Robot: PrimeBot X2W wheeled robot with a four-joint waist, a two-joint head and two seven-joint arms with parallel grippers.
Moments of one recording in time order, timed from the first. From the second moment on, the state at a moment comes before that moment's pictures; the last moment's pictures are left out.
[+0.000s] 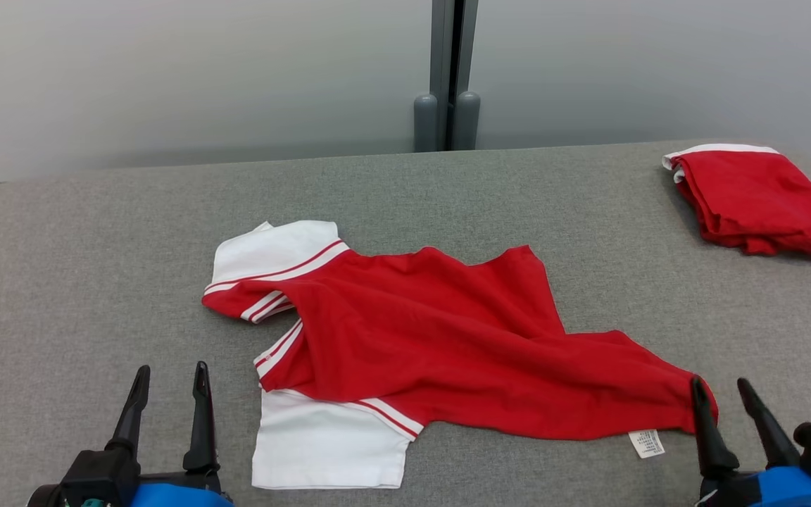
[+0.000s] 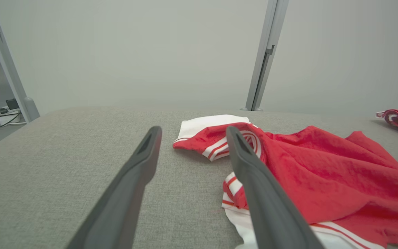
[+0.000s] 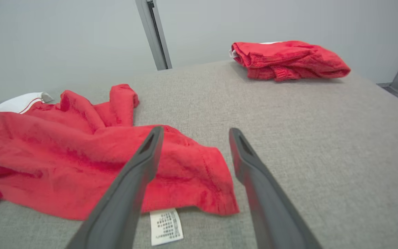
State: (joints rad) left arm 0.05 0.05 0.04 0.20 -0.12 -0.13 -0.26; right arm -0.01 -0.19 0.00 0.41 0.35 0.13 -0.26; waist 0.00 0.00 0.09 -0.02
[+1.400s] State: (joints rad) left arm 0.10 0.06 0.04 0.23 -0.04 -0.13 -0.26; right arm 0.11 -0.07 0.04 0.17 0.21 0.13 -0.26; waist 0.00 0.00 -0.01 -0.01
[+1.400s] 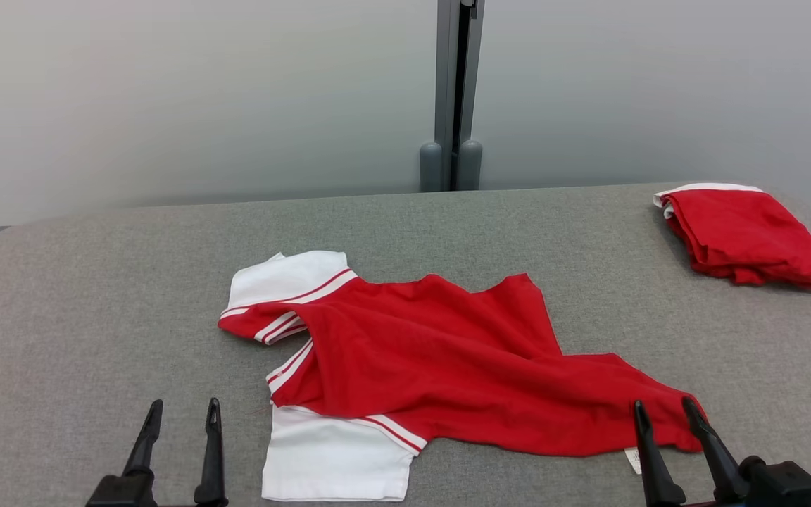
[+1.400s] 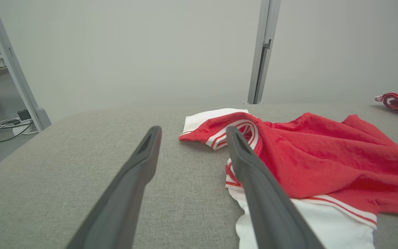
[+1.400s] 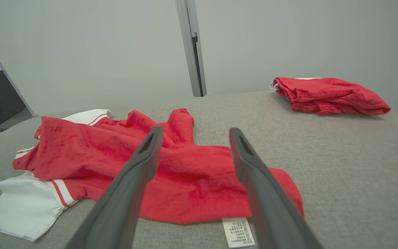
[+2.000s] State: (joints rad) left arm 0.03 0.10 -0.18 0.49 -0.13 -0.13 -0.26; right arm 0.01 -0.14 -0.07 0.44 0.22 0.13 -0.26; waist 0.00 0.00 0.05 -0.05
